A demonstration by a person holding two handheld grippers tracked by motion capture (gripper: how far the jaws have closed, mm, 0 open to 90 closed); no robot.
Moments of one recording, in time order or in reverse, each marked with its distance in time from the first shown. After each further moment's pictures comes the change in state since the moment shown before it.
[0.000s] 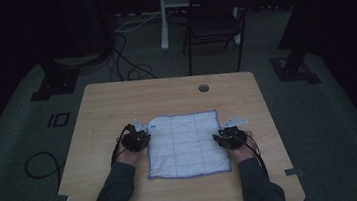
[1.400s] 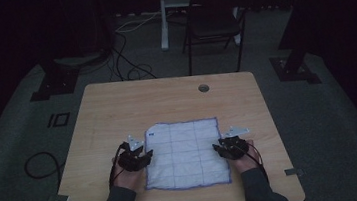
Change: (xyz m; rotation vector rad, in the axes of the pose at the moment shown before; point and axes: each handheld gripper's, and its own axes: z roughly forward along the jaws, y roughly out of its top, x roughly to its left) left arm -0.038 -0.038 -0.050 -0.051 0.002 -0.113; right arm 0.022 -0.017 -0.020 0.019 0.037 -0.023
